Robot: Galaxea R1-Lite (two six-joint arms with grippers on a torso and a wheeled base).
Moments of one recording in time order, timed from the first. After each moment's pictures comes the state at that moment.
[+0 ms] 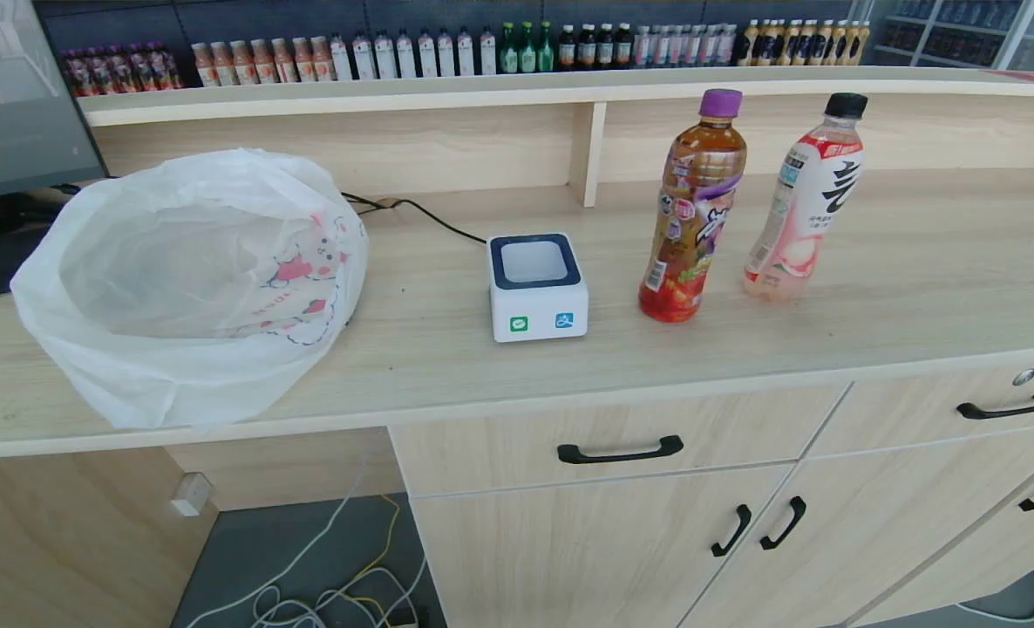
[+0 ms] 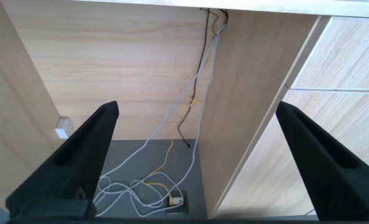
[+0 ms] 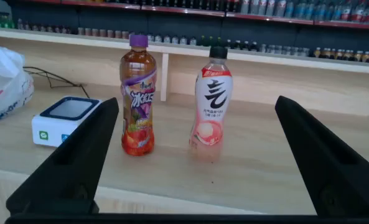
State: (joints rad) left arm 0.00 0.00 0.00 0.00 0.00 -0.01; right arm 0.18 0.93 -0.26 -1.13 0.08 -0.12
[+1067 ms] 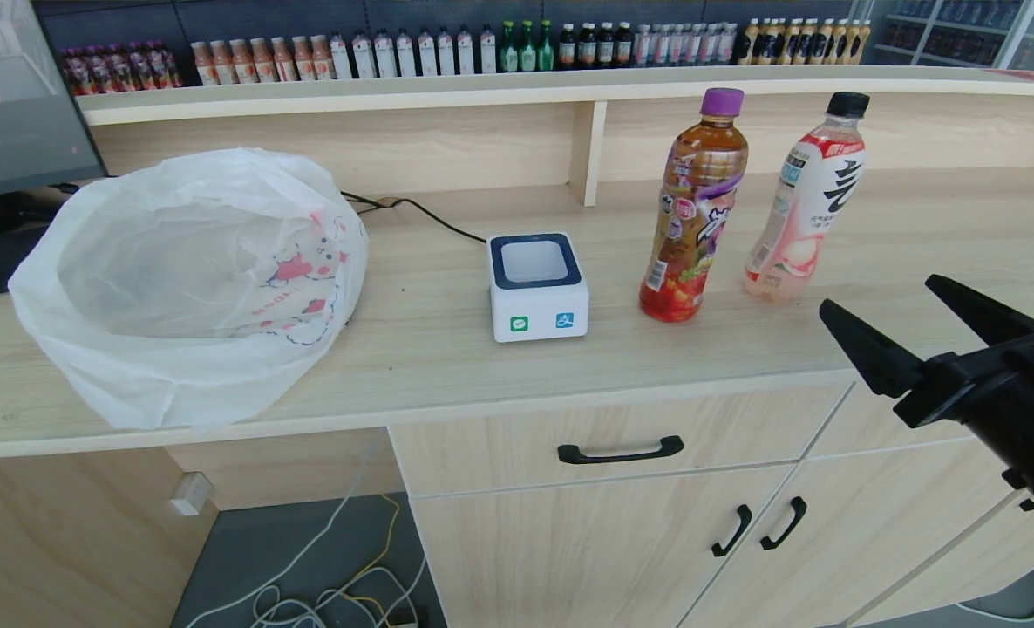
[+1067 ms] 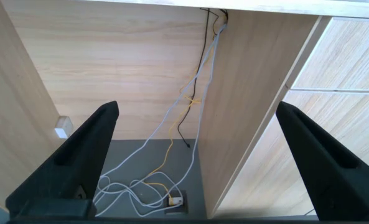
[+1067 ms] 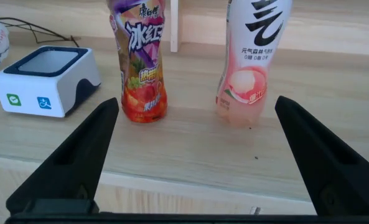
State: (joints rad) left arm 0.00 0.00 0.00 0.00 0.00 -0.02; right arm 0.31 1.42 -0.26 -1.44 -0.04 -0.10
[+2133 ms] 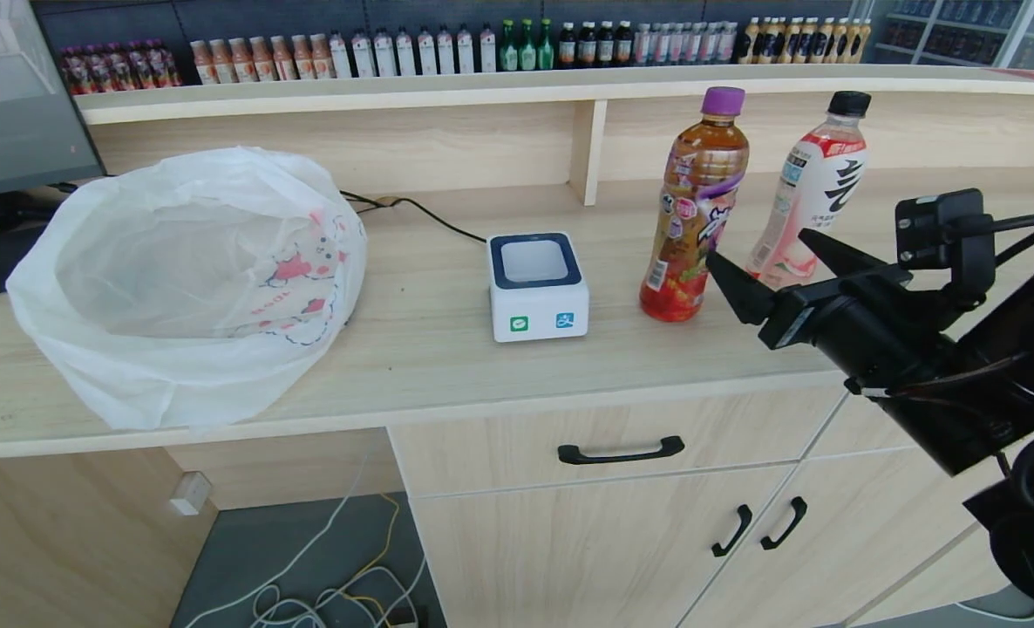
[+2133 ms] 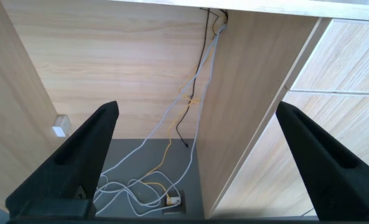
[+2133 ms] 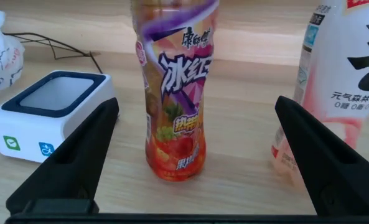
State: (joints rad) left arm 0.00 0.00 0.00 0.00 0.00 -0.03; right arm 0.39 1.71 -0.58 -1.43 -0.04 -0.10
